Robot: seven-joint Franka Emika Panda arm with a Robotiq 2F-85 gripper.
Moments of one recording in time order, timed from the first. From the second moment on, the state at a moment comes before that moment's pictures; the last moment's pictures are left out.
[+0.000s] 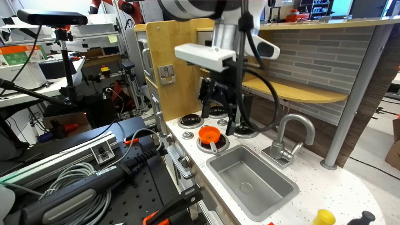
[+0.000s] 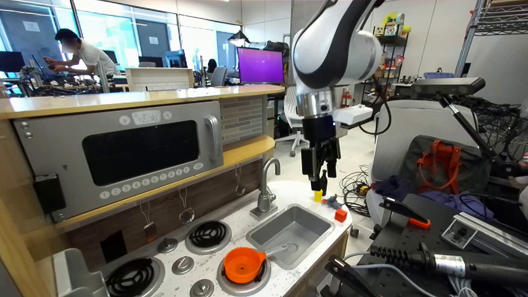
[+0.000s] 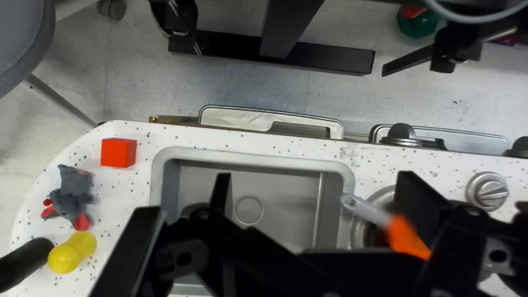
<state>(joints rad) 0.03 0.38 -0.05 -2.23 0.00 2.37 -0.18</state>
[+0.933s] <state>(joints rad) -0.02 0.89 -0.13 -1.82 -0.02 2.35 -0.02</state>
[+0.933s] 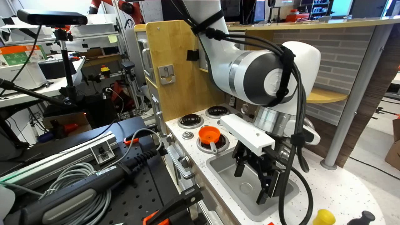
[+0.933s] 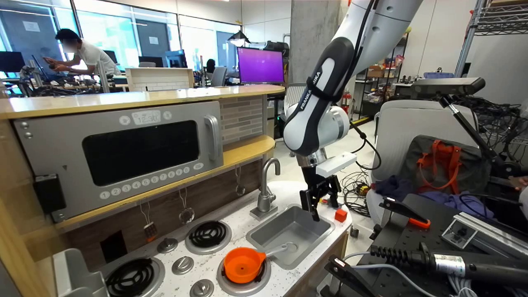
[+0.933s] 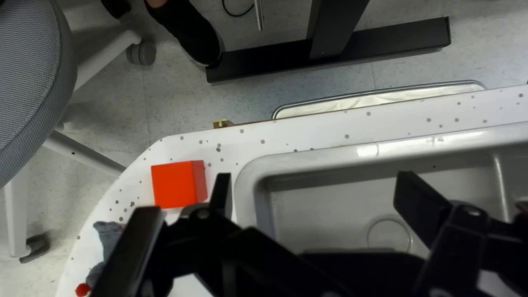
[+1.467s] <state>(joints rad) -0.03 0.93 -0.17 -1.75 -0.09 2.24 -0.01</state>
